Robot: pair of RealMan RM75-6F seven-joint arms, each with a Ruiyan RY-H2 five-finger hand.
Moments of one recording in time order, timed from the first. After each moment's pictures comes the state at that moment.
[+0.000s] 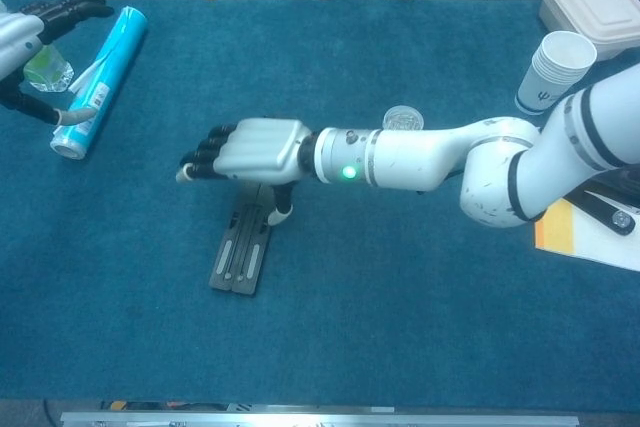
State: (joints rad) left arm -0.49 -1.22 -0.06 -1.53 1.48 1.16 -0.06; right arm 1.23 -1.82 0.01 -1.10 -1.62 0.70 0.08
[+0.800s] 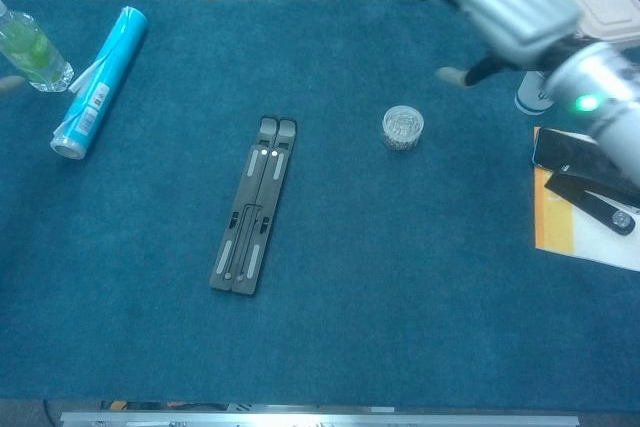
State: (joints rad) left arm -0.40 -1.21 -0.10 -1.51 1.39 1.31 0.11; right arm 0.70 -1.43 0.08 -1.55 -1.26 1.22 -0.41
